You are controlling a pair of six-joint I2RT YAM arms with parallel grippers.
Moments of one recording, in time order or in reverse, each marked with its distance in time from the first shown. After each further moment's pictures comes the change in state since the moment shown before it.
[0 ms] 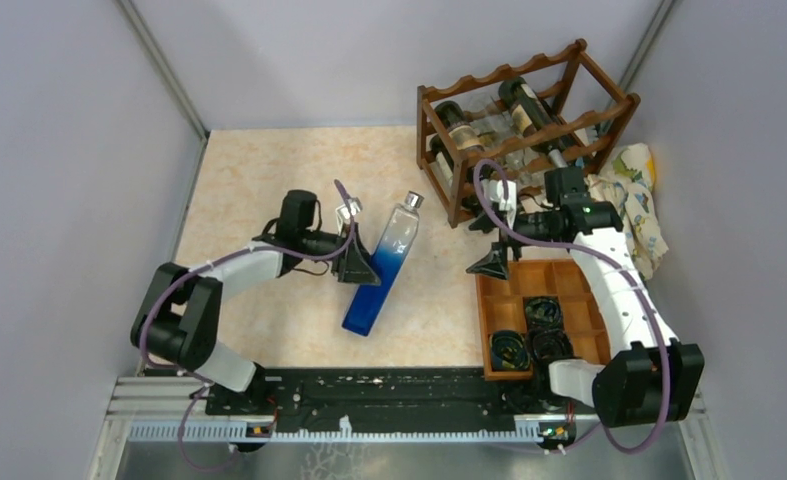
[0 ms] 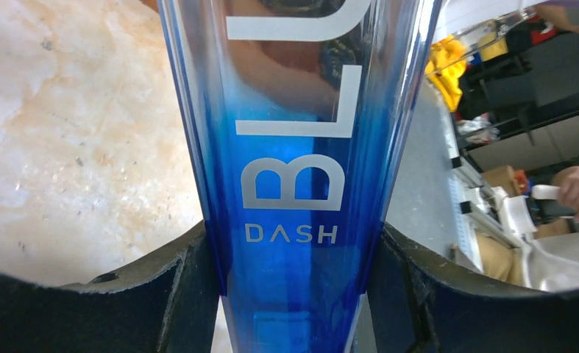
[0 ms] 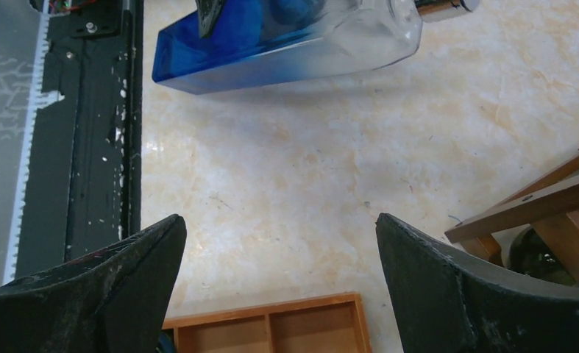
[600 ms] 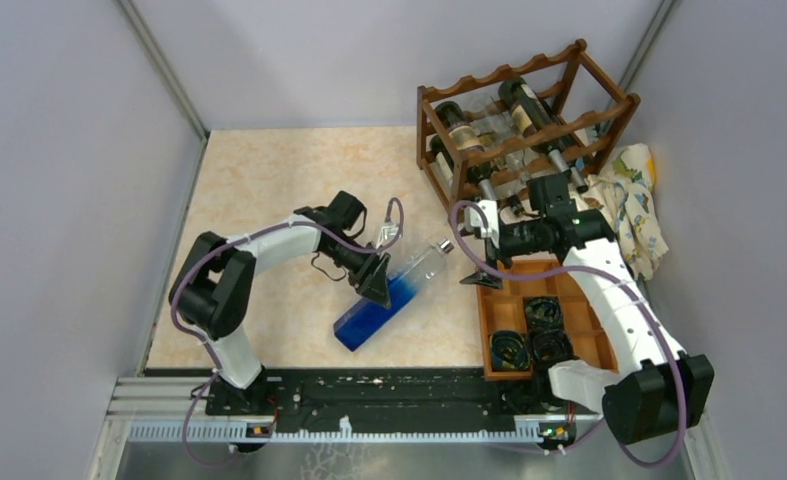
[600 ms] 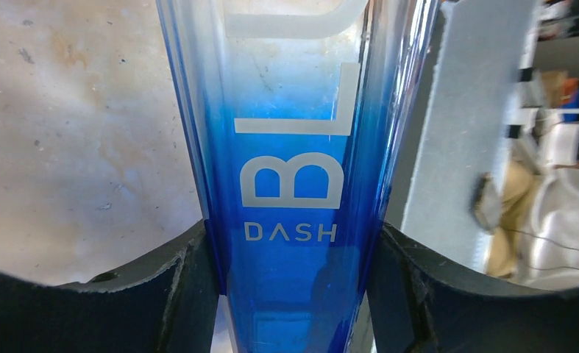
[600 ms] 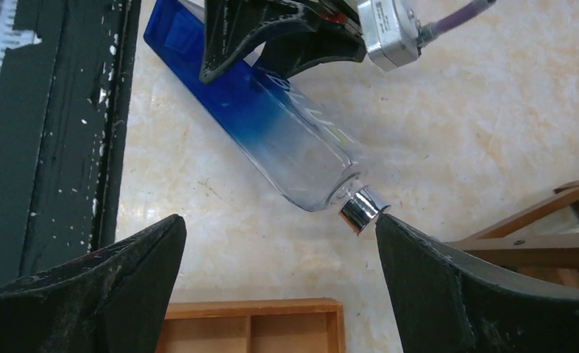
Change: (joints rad) left arm -0.156 0.280 0.383 -0.841 -0.238 0.464; right arm 0.135 -0.082 -0.021 -0.006 0.137 -0.146
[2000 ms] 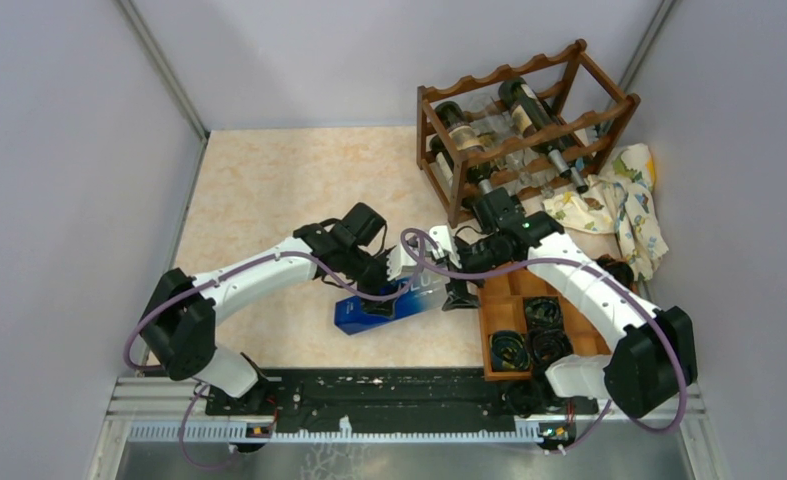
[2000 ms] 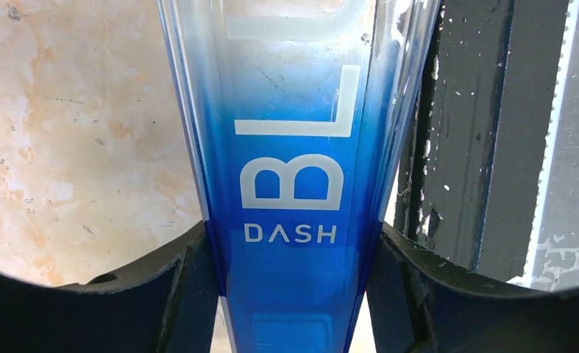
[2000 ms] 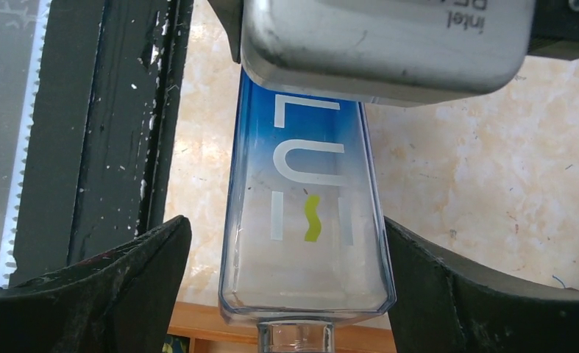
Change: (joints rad) left arm -0.270 -0.258 -0.019 0.022 -0.415 0.227; right arm 0.268 0.145 -0.062 0.077 0.172 0.158
